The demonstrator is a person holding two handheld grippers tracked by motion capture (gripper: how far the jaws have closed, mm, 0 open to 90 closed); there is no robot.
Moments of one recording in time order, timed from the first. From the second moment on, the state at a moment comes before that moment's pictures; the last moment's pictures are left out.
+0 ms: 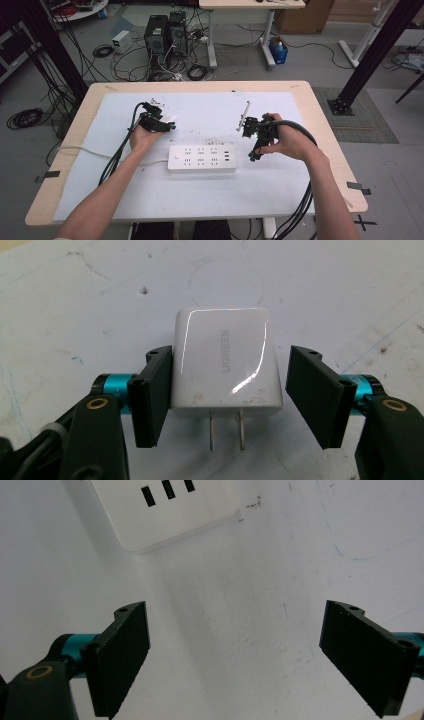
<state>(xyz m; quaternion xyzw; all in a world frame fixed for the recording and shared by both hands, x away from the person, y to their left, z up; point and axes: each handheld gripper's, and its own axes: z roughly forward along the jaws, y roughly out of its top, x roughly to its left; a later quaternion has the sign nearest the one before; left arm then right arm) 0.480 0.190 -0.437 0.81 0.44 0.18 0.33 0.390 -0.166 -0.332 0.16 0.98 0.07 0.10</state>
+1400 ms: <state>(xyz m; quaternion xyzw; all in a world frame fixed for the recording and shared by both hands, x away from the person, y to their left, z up) 0.453 0.197 -0.396 0.83 0.38 0.20 0.36 0.385 -0.158 -0.325 0.17 0.98 0.06 0.11</state>
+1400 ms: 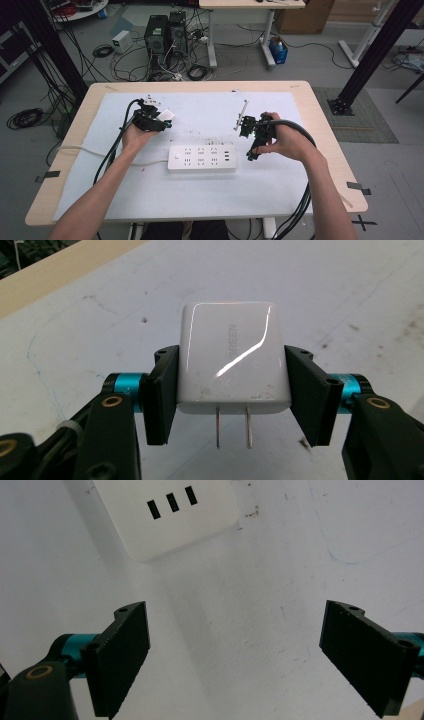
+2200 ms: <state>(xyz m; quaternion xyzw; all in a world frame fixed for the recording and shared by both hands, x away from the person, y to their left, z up) 0.370 0.179 -0.347 0.83 0.24 0.26 0.44 0.387 -0.143 -0.300 0.24 0.95 0.15 0.10</state>
